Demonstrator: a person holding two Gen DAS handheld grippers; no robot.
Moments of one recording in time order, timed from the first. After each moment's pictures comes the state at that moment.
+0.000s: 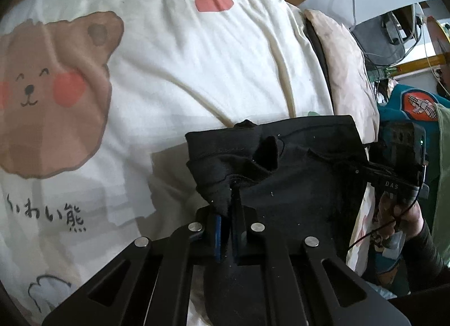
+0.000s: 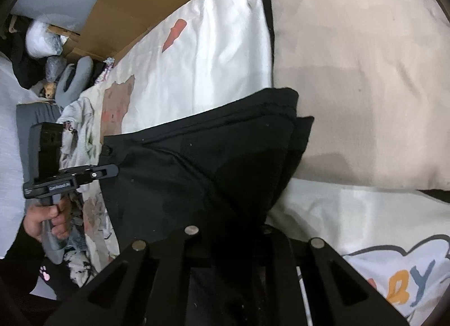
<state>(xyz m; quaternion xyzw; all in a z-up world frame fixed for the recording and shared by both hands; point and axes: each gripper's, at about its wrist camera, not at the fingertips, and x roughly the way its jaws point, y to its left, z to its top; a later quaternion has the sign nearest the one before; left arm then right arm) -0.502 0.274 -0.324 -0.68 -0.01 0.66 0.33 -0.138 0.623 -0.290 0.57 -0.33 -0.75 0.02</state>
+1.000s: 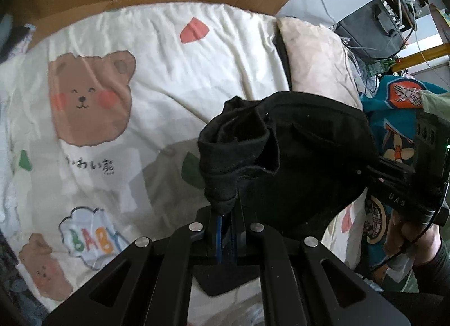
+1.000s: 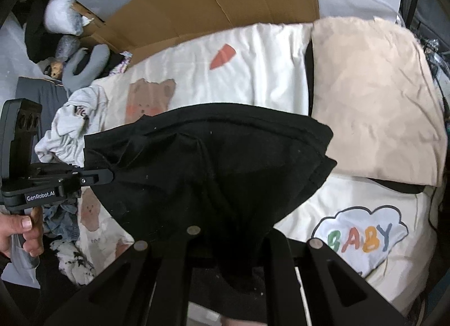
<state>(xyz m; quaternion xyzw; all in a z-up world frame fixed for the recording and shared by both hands) -0.447 0.280 -0.181 -0.68 0.04 0.68 0.28 -0.124 0.563 -0.150 0.57 -0.25 -0.78 -0.01</state>
